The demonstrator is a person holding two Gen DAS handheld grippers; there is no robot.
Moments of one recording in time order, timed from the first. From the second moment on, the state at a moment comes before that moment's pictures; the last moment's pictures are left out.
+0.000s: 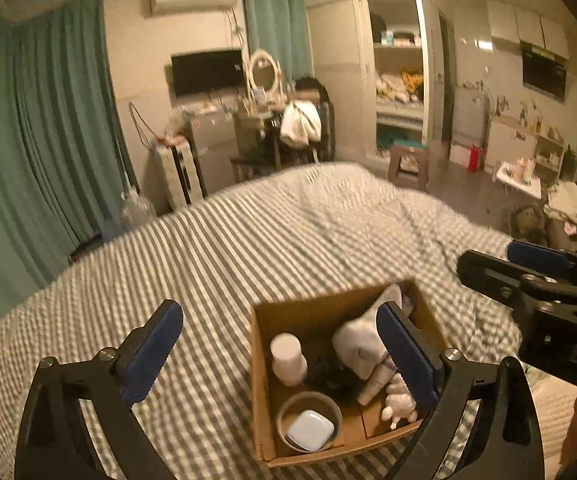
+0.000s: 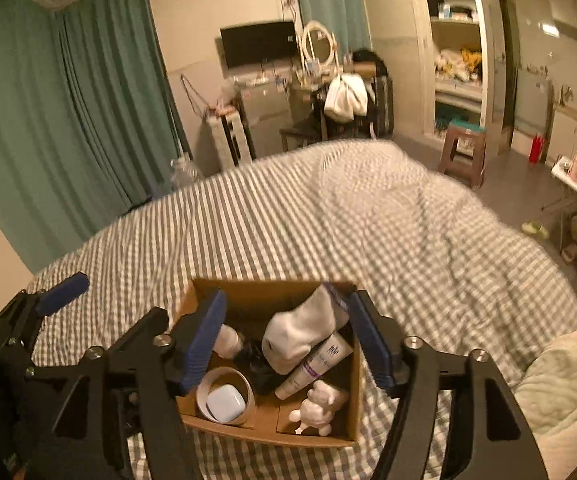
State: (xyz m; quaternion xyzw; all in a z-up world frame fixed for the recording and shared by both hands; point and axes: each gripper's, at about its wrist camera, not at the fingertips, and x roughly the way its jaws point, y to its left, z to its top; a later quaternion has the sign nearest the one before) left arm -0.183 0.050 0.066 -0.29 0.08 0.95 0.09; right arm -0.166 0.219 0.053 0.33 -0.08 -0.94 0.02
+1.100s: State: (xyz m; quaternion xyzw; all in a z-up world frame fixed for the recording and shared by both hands) left arm -0.048 0.031 0.073 -0.17 0.05 0.98 0.02; right arm -0.002 0.238 0.062 0.19 -0.03 -0.98 0.01
